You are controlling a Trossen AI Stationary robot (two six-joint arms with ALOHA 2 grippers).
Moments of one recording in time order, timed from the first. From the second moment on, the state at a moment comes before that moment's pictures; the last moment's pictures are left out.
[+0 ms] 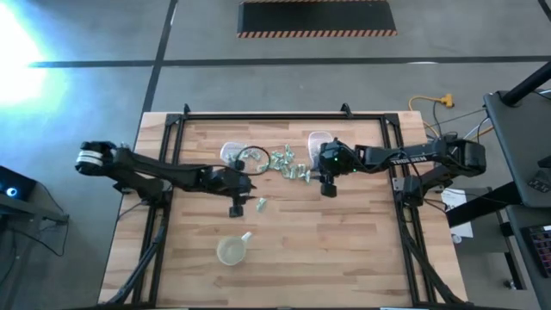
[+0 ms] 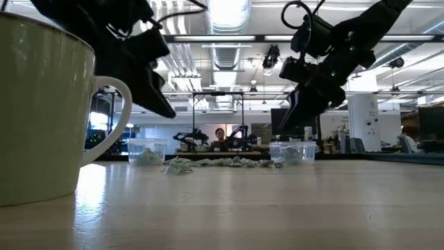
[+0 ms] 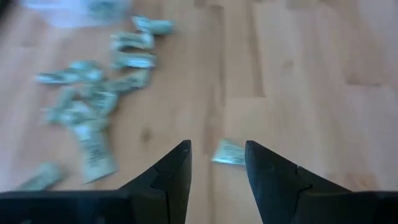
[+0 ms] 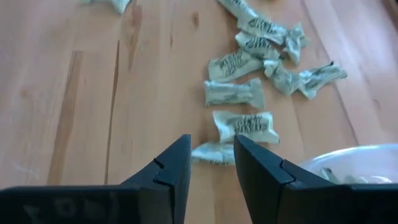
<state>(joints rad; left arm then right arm) -0.04 1.31 0.64 -0.03 -0.10 0.01 -0.25 1.41 0.66 -0.06 -0.09 -0.17</state>
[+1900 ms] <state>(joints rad) -0.04 1.66 0.71 0.08 -0.06 0.01 -0.25 1.41 0.66 -0.04 -0.09 -0.16</state>
